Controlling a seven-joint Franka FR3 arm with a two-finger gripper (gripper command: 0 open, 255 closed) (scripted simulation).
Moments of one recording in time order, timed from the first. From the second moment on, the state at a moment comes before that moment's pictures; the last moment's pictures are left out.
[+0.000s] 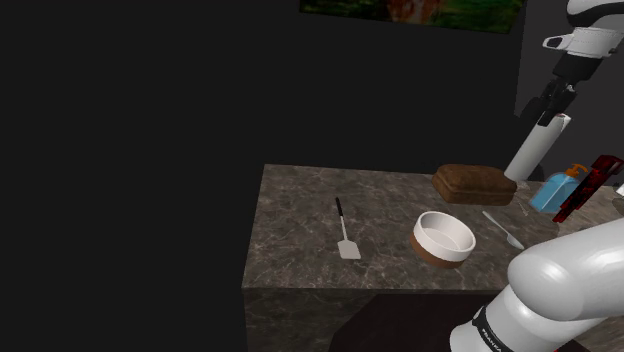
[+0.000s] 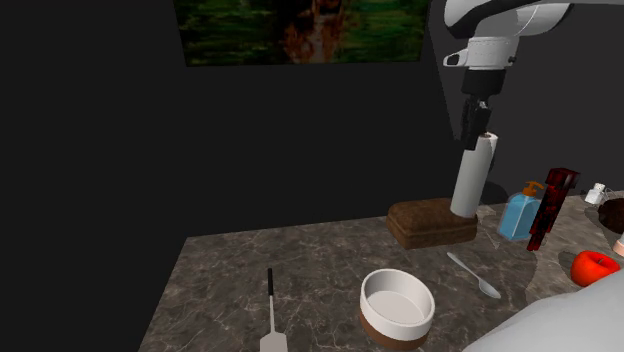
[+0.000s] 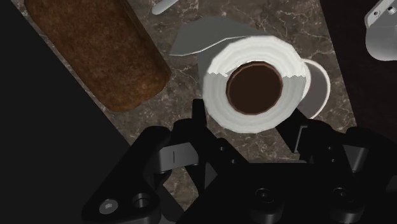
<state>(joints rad) -0.37 -0.41 -0.59 -1.95 -0.24 1.63 -1.32</state>
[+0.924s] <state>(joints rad) -0.39 -0.42 -0.62 -2.15 -0.26 1.82 -1.31</state>
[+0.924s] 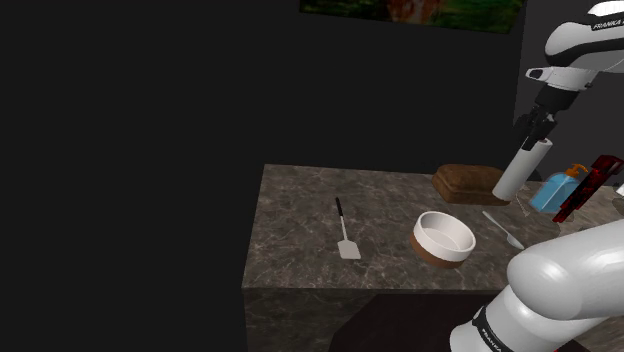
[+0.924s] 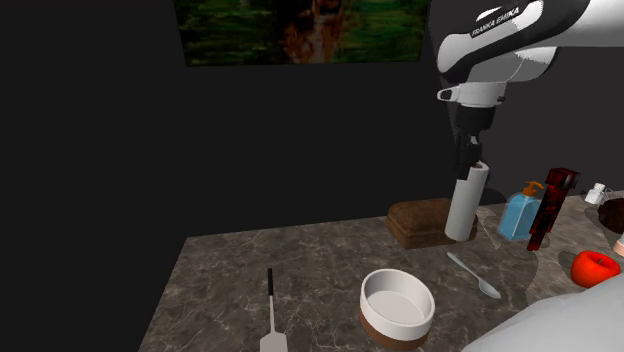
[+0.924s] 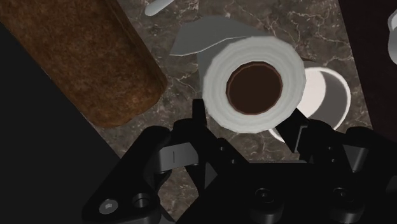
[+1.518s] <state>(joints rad) -0.39 -0.41 -0.64 -2.26 -0.27 1.94 -1.30</state>
